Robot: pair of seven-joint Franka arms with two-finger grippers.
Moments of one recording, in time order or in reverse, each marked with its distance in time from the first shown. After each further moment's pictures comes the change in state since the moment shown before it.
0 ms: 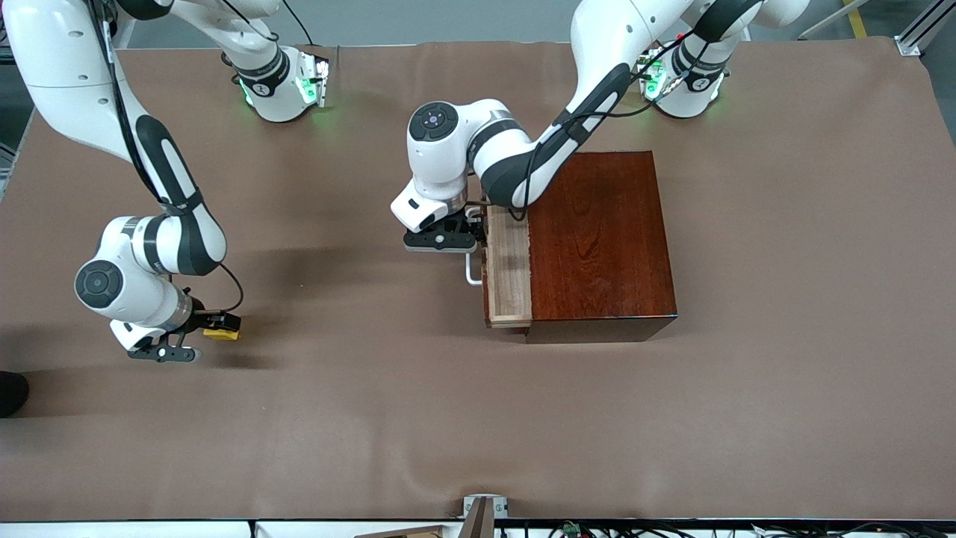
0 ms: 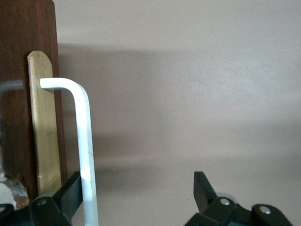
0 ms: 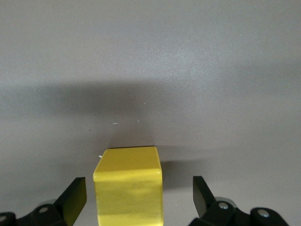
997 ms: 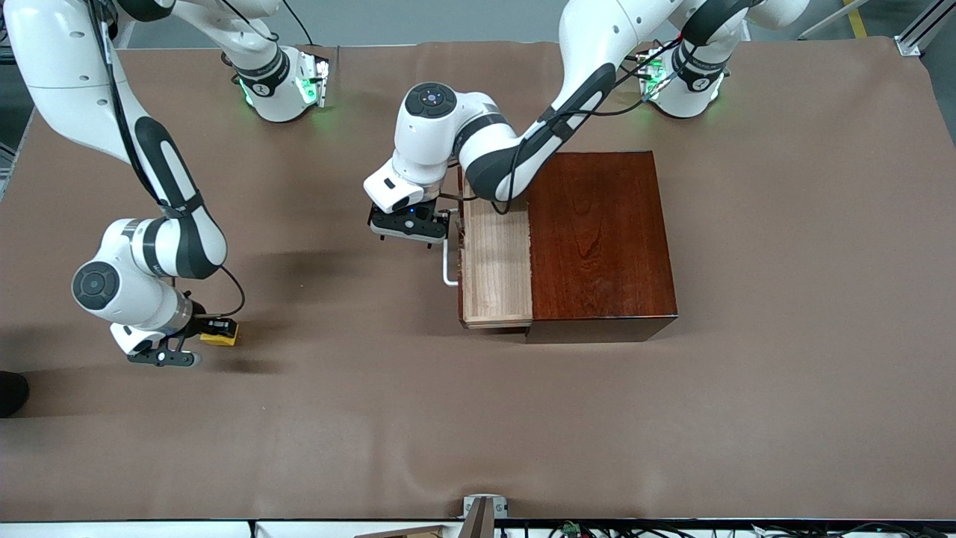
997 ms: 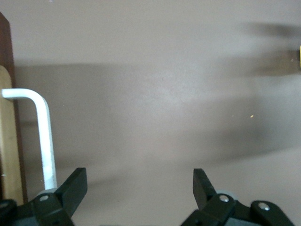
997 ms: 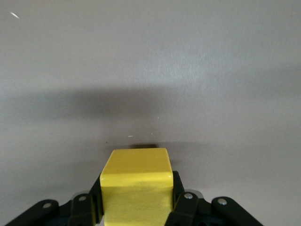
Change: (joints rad) left arm -0.031 0.026 -0.011 0.068 -0.045 0.183 0.014; right arm 0.002 -0.008 0.008 0.032 0.041 -0.003 -0.033
